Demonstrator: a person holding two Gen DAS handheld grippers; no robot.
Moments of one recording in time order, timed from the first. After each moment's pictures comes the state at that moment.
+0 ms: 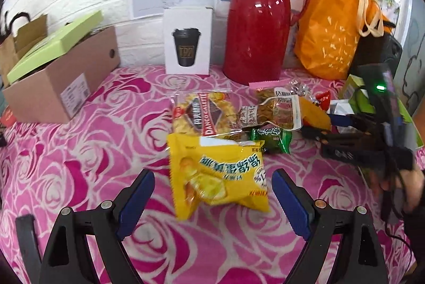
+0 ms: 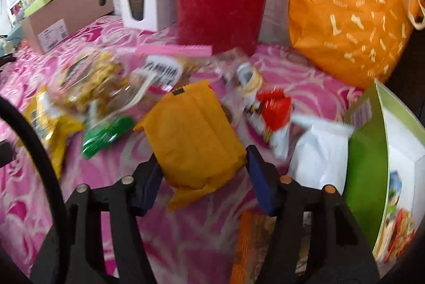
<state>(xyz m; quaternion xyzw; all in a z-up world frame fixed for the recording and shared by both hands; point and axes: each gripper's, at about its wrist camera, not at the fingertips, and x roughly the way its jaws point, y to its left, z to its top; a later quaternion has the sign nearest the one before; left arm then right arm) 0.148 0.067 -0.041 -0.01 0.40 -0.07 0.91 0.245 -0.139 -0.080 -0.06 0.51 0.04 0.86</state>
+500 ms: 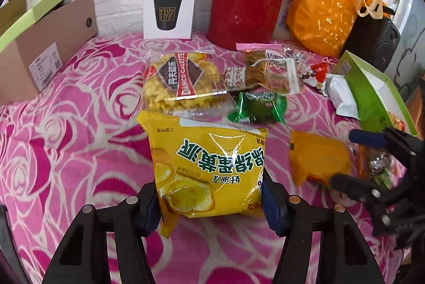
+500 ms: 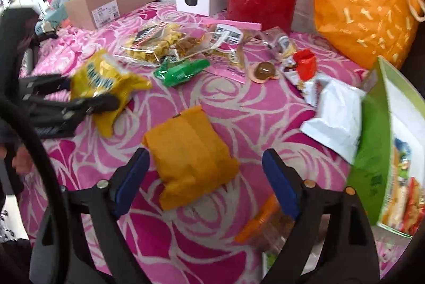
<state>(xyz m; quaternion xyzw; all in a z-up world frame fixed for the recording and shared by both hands) 0.142 0.065 -0.072 -0.04 0.46 -0.11 0.88 0.182 -0.117 -0.073 -0.05 0.51 0.13 0.85</state>
